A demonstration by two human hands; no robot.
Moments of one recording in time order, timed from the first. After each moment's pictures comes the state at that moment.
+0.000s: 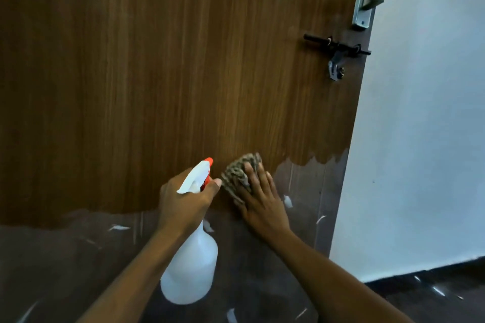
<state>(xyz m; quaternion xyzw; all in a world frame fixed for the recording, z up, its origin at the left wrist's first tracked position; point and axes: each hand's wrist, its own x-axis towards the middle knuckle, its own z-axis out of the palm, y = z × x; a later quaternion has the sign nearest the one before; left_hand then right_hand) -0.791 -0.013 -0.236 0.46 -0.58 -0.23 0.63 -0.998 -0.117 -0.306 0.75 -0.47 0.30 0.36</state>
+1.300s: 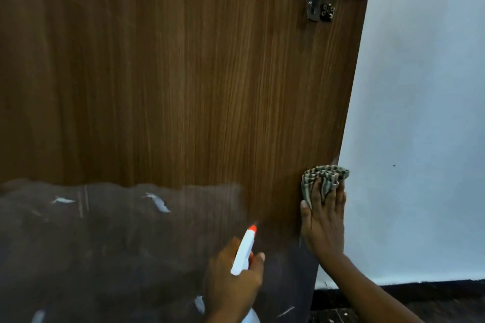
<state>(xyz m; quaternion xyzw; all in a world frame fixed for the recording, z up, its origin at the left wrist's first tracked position) -0.995 -0.021 -0.380 0.62 -0.53 -0.30 0.49 -1.202 -0.140 -0.395 0.64 -0.58 0.44 0.23</state>
